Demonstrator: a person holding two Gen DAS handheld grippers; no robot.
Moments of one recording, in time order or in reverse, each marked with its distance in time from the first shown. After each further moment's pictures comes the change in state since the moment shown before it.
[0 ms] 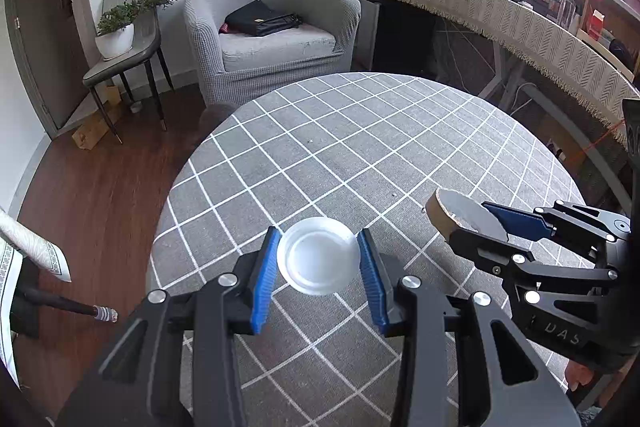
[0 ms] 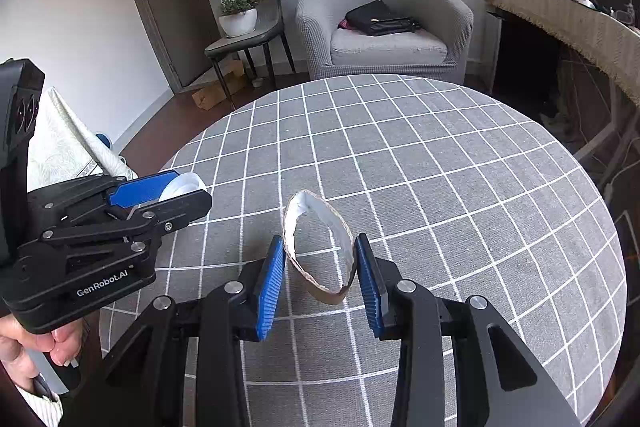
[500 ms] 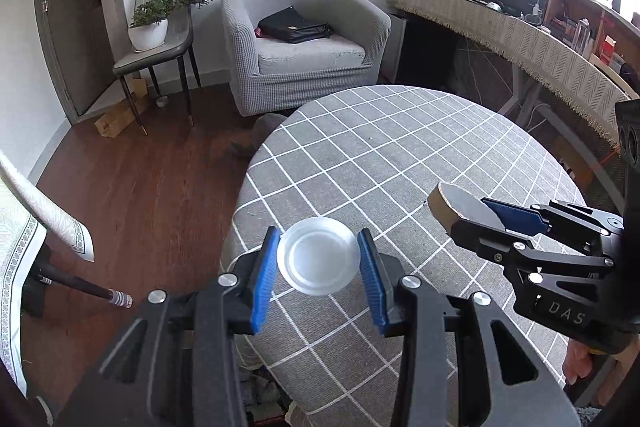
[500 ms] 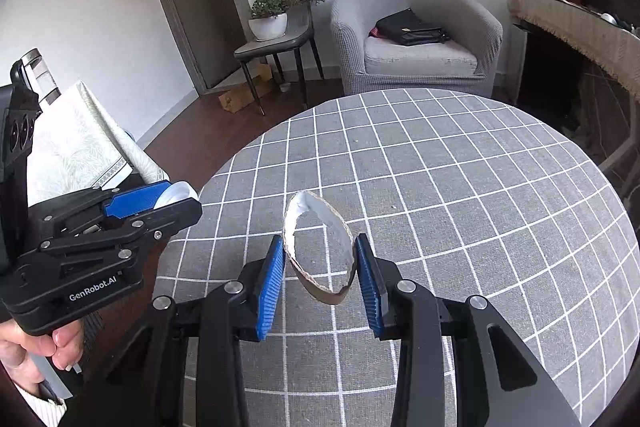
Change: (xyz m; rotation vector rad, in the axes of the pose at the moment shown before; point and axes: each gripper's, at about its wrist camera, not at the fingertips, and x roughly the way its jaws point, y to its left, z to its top) left arm -0.042 0.051 -0.022 -0.065 -0.037 0.053; right arm 0.001 0.048 0.009 -0.035 -0.021 0.077
